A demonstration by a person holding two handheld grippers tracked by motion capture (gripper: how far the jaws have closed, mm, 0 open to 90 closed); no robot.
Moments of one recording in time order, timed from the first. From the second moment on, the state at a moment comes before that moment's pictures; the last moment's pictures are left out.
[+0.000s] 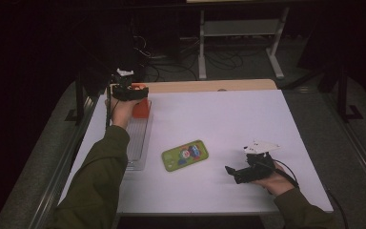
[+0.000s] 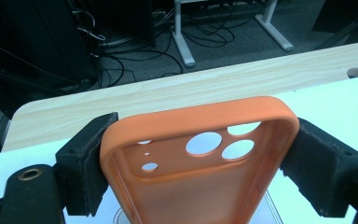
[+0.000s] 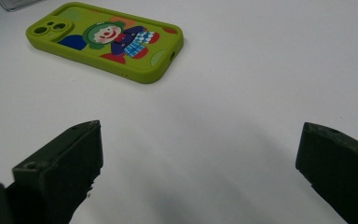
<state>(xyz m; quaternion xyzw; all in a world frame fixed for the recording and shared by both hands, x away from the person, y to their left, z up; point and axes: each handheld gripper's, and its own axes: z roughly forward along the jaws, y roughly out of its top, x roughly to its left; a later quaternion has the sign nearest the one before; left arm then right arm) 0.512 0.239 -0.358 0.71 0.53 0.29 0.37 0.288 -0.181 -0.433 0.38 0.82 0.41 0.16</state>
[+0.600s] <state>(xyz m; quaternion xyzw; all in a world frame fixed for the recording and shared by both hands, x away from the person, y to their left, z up) 0.517 0.242 -0.361 0.70 0.53 0.29 0.38 0.288 -0.181 -0.433 0.38 0.82 0.40 0.16</state>
